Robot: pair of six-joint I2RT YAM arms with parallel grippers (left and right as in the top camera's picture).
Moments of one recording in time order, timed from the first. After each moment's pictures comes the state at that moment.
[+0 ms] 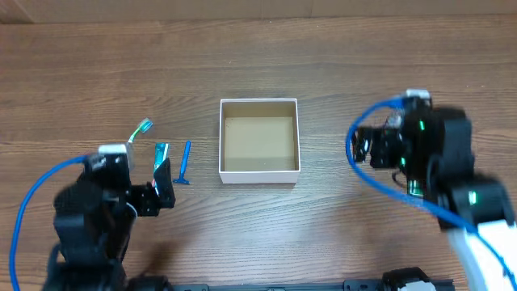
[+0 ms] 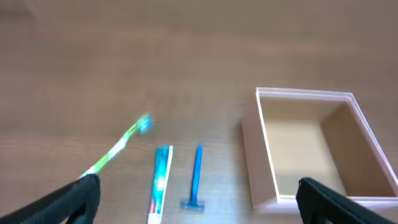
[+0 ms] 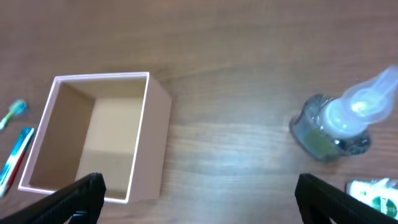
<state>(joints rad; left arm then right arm) 0.03 0.64 0.93 -0.86 0.09 -0.08 0.16 1.08 1.17 -0.91 -0.11 0.21</state>
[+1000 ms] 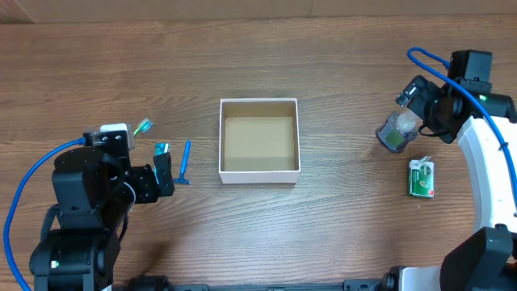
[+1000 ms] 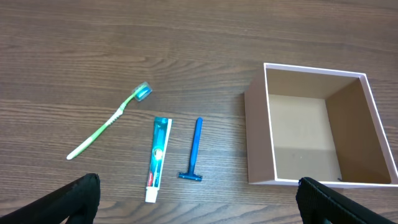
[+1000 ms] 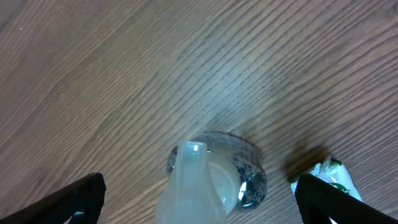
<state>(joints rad) 0.03 0.81 1.06 -0.97 0.09 -0.11 -0.19 1.57 1.33 -0.83 -0.02 0.53</state>
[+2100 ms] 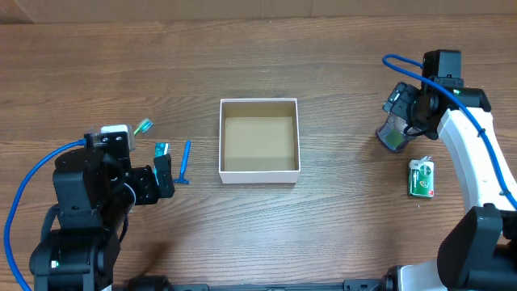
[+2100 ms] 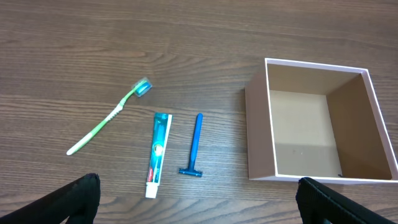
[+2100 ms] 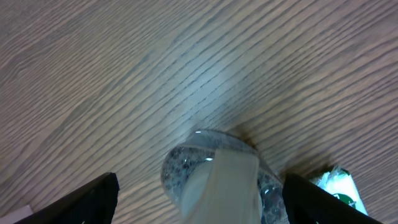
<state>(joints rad) 0.03 0.81 1.06 -0.99 0.09 -0.11 -0.10 1.65 1.31 -0.81 0.09 0.49</state>
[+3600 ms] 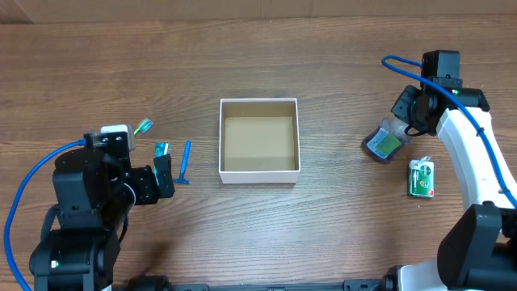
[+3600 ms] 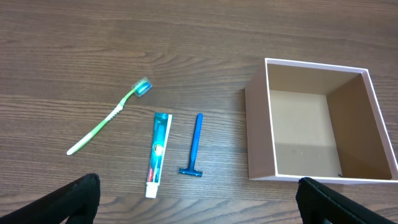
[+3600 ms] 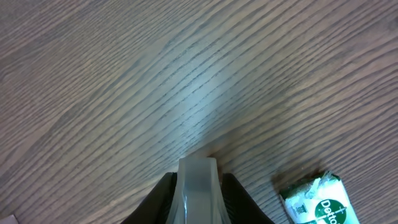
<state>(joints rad) 0.03 0.81 1.06 -0.99 0.09 -0.11 -0.10 1.66 1.31 -0.80 0.12 0.48</state>
